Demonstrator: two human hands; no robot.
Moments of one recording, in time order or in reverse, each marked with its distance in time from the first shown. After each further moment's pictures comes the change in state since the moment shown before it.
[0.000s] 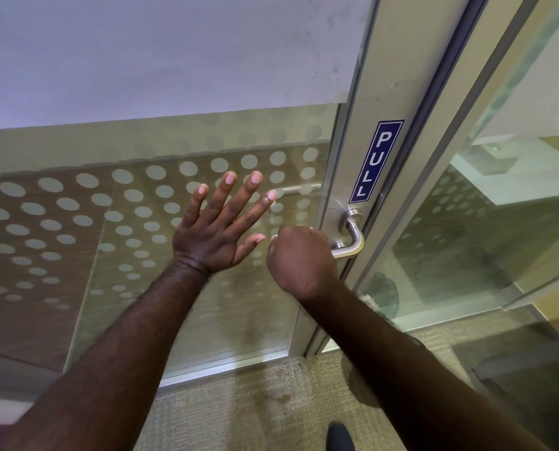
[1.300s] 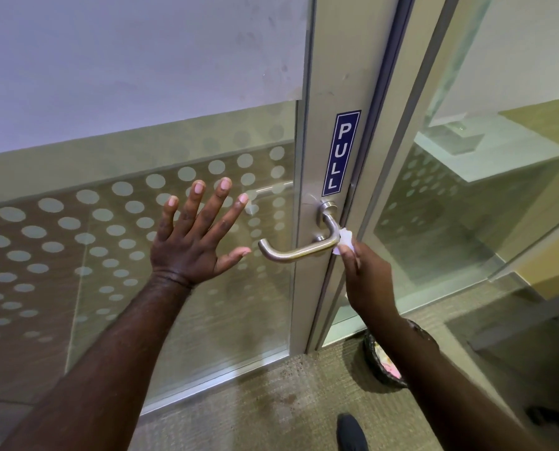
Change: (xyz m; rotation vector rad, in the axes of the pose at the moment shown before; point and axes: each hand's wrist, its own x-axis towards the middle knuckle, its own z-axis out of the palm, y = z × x) left_hand -0.003 0.002 0.001 0.009 -0.001 -0.002; right_hand -0.061 0.120 0.030 0.431 0.362 0.304
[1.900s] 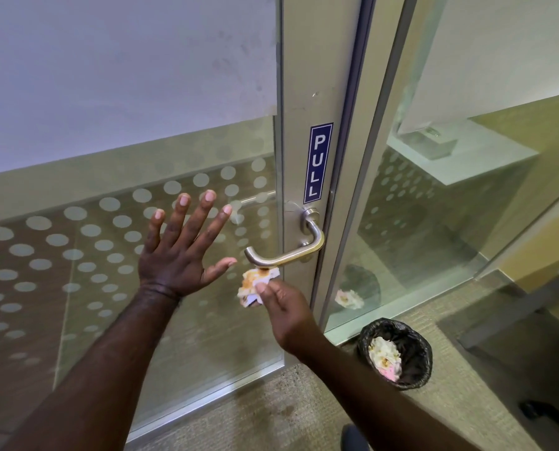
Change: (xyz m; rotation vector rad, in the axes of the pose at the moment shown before) left_hand -0.002 -0.003 -0.004 -0.063 -0.071 -0.012; right_hand -0.055 -0.069 0.038 0.656 -0.386 0.069
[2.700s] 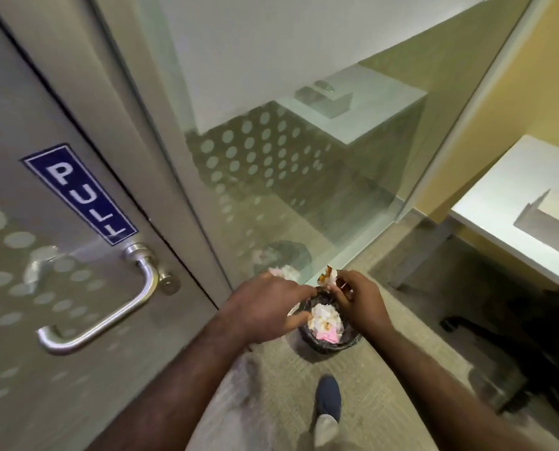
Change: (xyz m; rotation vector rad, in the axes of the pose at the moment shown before) left_hand 0.148 0.294 -0.029 -1.078 -0.912 0.521; right_hand -0.038 0.147 -0.304 -0.667 0.408 0.227
